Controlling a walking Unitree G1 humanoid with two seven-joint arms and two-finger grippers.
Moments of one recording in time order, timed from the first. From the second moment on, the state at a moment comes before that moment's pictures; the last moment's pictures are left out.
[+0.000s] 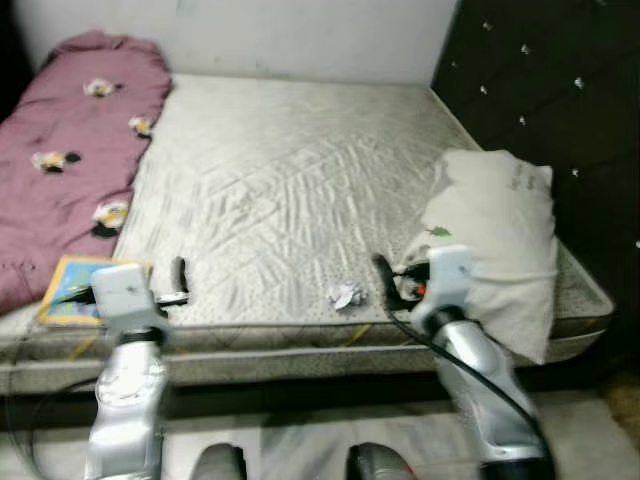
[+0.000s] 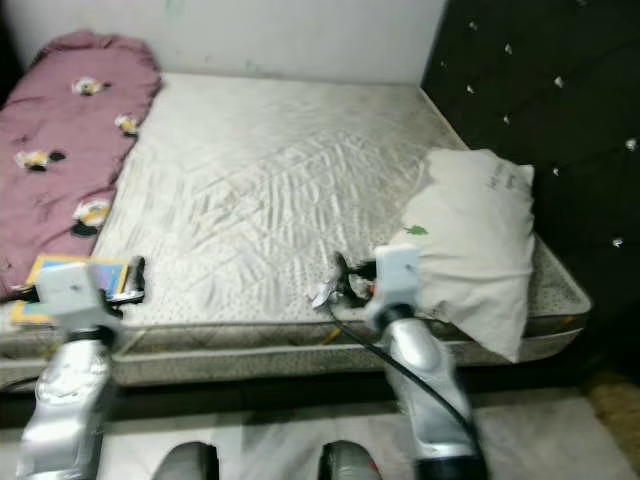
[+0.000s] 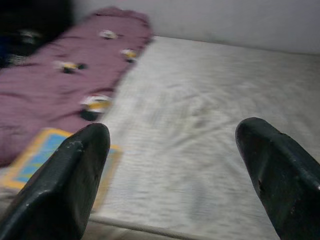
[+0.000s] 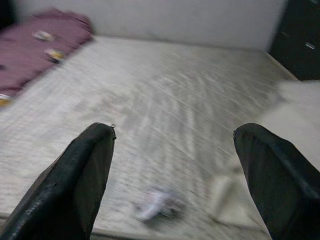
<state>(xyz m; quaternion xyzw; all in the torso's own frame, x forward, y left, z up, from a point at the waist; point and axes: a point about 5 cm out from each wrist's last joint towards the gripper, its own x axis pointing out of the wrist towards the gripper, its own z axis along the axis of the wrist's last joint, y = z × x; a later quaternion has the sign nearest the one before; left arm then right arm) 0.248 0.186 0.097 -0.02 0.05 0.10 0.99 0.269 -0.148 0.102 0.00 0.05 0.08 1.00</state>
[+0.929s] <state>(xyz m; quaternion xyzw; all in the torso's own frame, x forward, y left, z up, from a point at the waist) 0.288 0.174 0.111 -0.02 0.01 0.07 1.00 0.305 -0.133 0.103 -0.05 0.06 0.11 0.99</state>
